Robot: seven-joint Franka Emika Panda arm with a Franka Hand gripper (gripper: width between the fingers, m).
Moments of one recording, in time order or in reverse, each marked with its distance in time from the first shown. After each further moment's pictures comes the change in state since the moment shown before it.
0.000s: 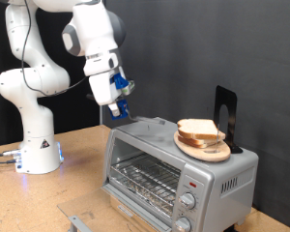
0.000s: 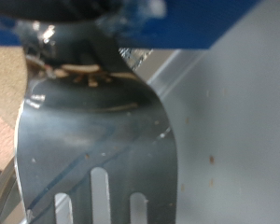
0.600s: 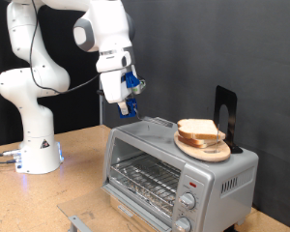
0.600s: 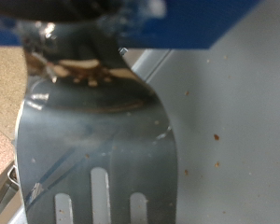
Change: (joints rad) arm -0.005 0.090 0.042 0.088 -0.080 -0.058 0.127
